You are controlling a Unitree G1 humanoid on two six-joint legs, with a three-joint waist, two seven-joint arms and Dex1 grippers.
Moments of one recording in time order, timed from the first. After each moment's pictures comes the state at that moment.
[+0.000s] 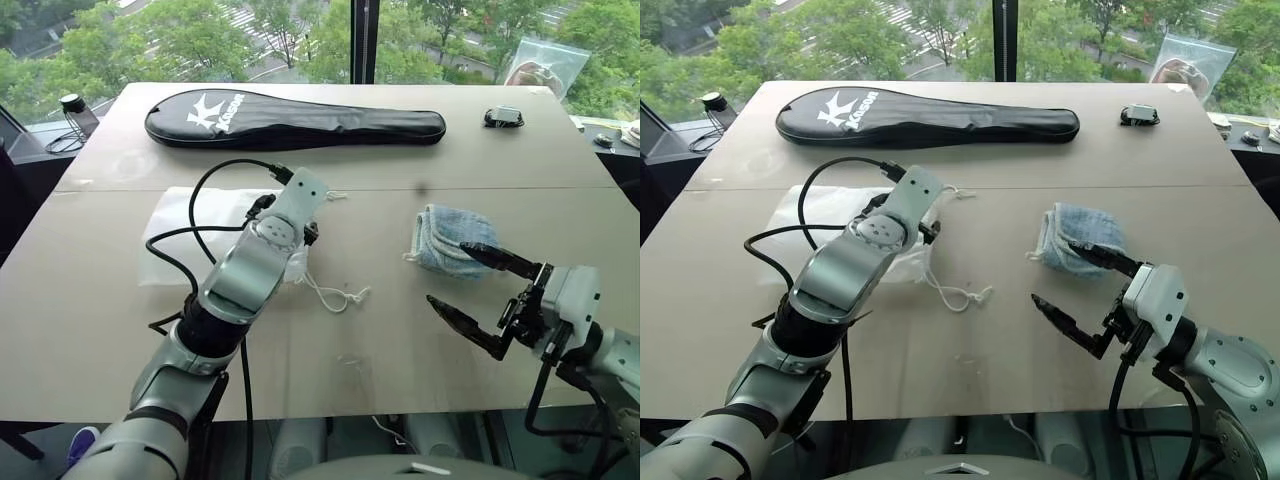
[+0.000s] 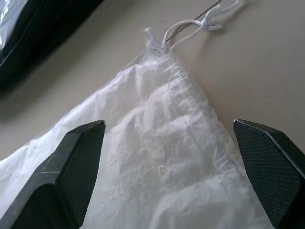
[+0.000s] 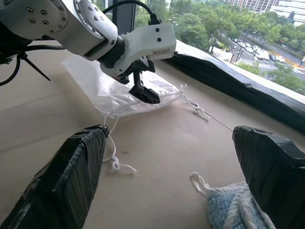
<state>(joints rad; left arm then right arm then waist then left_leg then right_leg) -0.70 0.45 -0.37 -0.35 -0.01 1.43 -0.05 0.25 -0.63 -0.17 -0.79 0.55 0.25 0.70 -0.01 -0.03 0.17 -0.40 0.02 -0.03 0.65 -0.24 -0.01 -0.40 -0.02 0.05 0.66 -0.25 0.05</state>
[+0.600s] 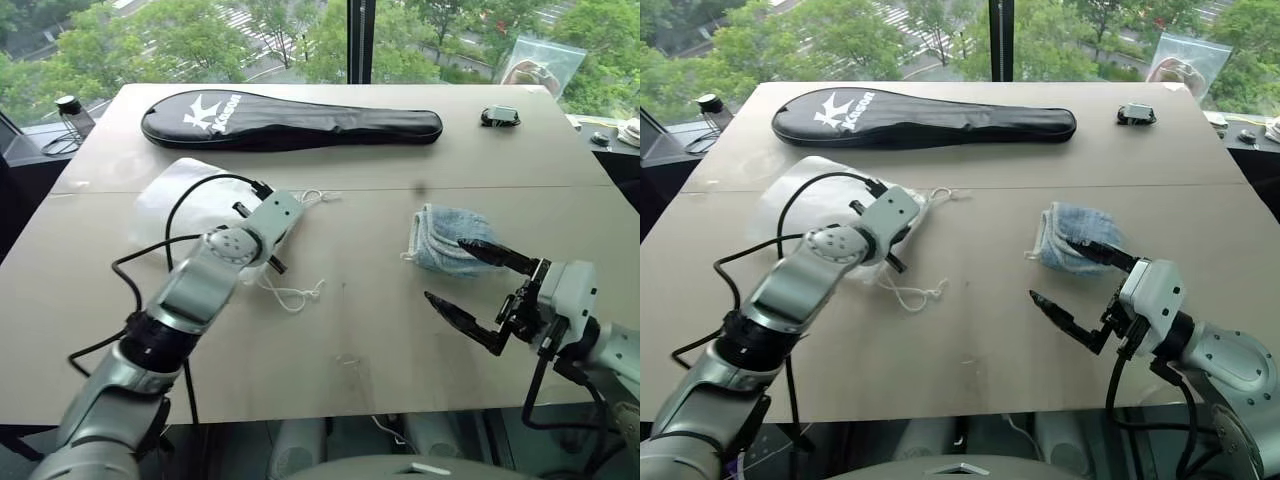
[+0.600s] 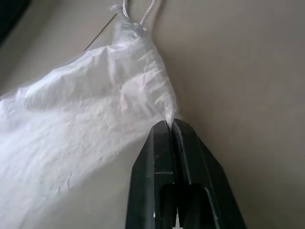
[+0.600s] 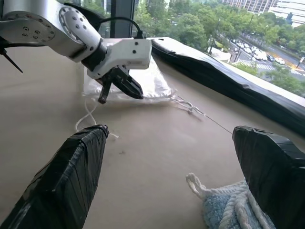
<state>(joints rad) -0.54 0.80 -0.30 -0.21 -0.08 0.81 -0.50 0.21 -0.63 -0.15 -0.78 0.54 0.26 0.70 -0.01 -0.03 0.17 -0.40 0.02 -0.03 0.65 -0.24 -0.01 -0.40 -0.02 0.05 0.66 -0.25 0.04</state>
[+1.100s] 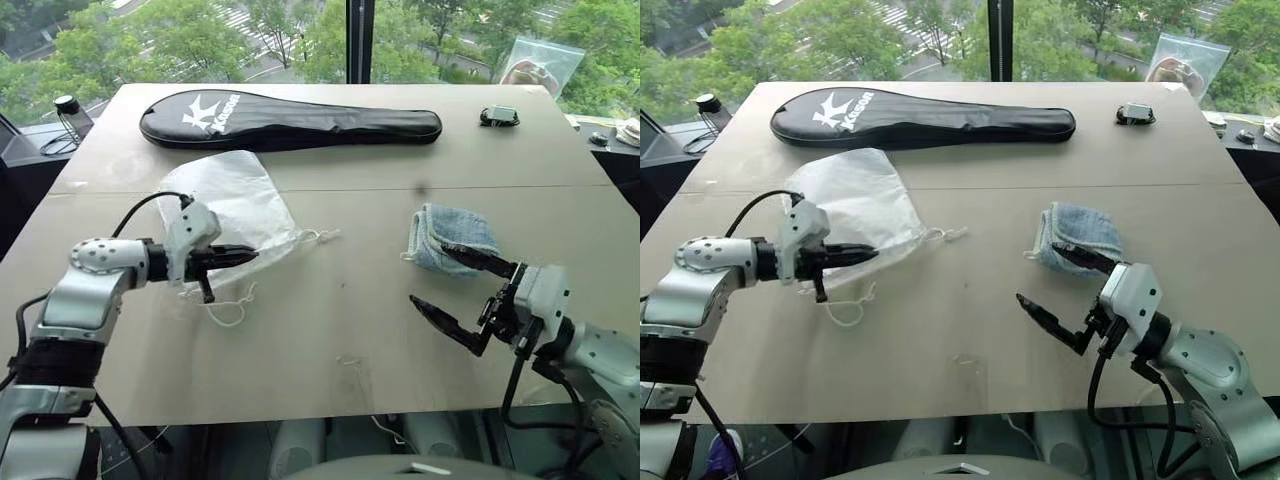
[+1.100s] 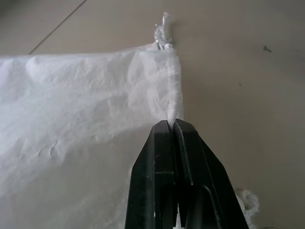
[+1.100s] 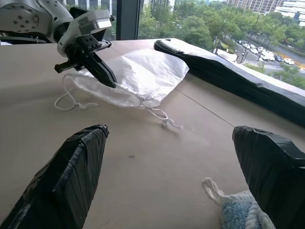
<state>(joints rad) -0.30 0.94 0.04 0.17 -0.35 0.23 -1.17 0.19 -0.58 -0.05 -0.73 0.48 0.23 0.70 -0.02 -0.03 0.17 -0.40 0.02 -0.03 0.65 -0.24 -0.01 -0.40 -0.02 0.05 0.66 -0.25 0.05</state>
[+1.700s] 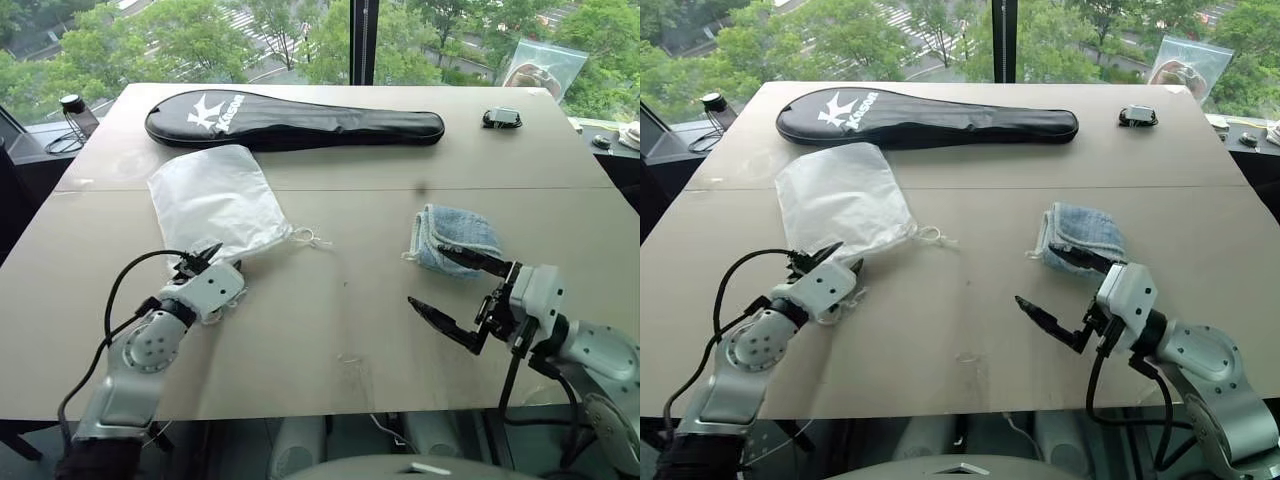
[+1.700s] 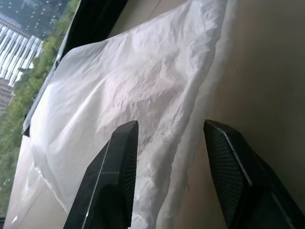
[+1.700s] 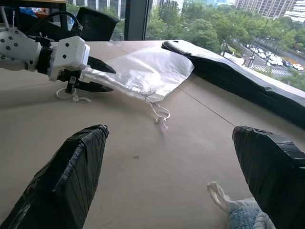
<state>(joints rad) 0.07 0.62 0.12 -0.13 0.34 -0.08 -0.30 0.15 -0.58 -0.04 -0.68 0.47 0.19 0.74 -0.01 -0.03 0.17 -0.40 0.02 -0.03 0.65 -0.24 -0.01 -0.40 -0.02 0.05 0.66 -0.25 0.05</state>
